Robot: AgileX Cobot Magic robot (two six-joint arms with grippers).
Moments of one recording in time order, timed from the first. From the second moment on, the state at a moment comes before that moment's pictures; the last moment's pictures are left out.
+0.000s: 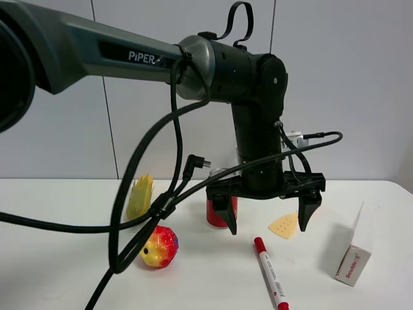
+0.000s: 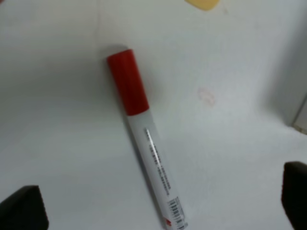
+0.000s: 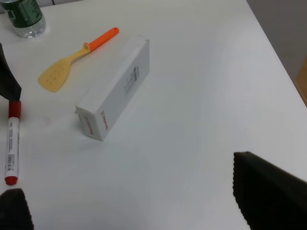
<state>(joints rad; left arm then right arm) -0.86 2.43 -2.15 -0.04 1.10 -0.72 0.01 0.00 -0.50 0.02 1.06 -0.01</state>
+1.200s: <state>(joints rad) -0.92 2.54 -2.15 0.07 1.11 -0.79 0.01 0.00 -0.50 0.02 1.06 -0.01</state>
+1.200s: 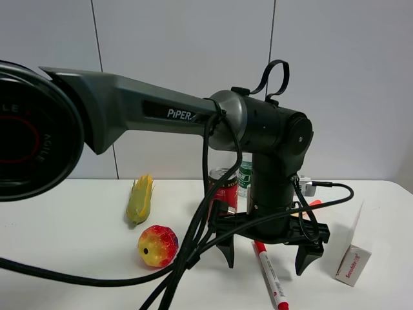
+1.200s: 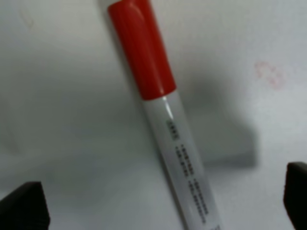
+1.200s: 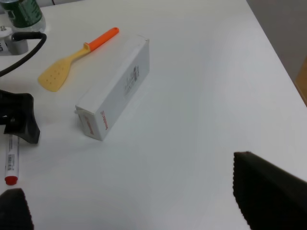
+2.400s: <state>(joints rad) -0.89 2.57 -2.18 0.08 1.07 -0.73 0.01 0.00 -0.50 0.02 1.06 -0.01</state>
